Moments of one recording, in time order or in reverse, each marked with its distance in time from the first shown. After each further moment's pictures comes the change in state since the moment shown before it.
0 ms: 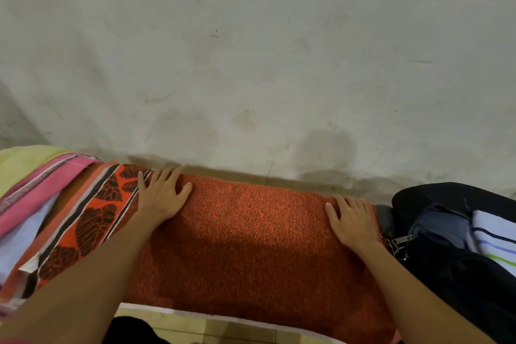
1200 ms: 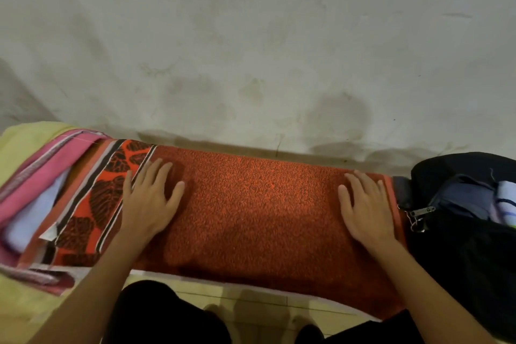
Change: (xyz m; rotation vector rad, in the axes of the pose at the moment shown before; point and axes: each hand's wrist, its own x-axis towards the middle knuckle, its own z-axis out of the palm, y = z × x) left_hand -0.084 -0.026 -0.003 -0.067 0.269 0.043; right_hand -0.042 -0.013 0.008 0.098 0.251 -0.087
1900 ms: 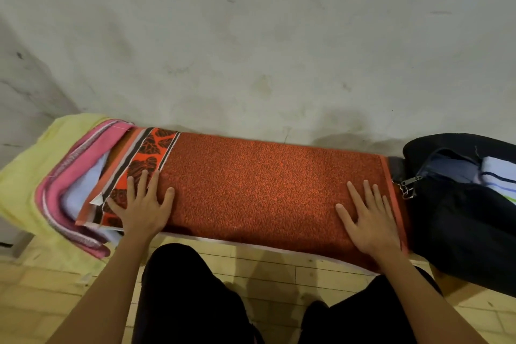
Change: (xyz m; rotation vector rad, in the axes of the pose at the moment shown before) left_hand -0.070 -0.053 -0.014 0.011 -0.223 -0.351; right_hand -0.091 0.009 -0.004 -0.109 -0.280 0.072
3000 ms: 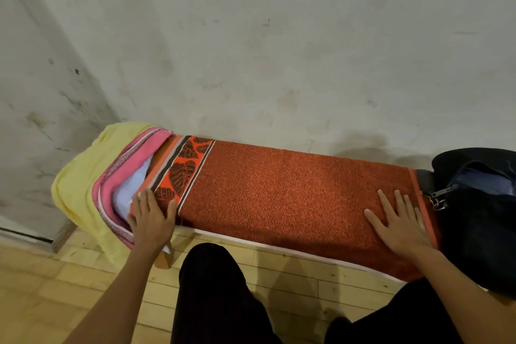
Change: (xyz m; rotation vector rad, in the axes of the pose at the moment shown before) left_hand -0.010 -0.070 -0.005 -0.213 0.162 -0.079; right_hand 0.008 -0.005 -0.014 0.032 -0.164 0.078
